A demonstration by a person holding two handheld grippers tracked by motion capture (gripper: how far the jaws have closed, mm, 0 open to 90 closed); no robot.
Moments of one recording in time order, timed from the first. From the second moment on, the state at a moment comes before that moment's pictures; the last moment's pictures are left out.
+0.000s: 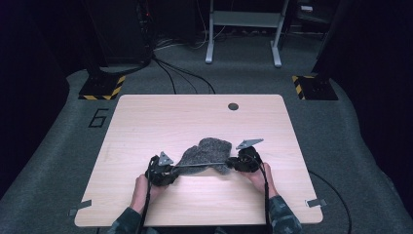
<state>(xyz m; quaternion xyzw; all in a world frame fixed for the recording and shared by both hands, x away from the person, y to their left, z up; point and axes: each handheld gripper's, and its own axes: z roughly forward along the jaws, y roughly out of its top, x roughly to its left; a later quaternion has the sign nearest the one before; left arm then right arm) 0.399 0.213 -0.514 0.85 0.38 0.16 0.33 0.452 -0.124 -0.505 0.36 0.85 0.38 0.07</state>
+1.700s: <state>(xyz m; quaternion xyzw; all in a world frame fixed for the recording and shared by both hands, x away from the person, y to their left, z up) 0.464 0.209 -0.371 0.85 0.31 0.29 0.31 0.466 -0.132 -0.344 0.36 0.77 0.44 0.28</state>
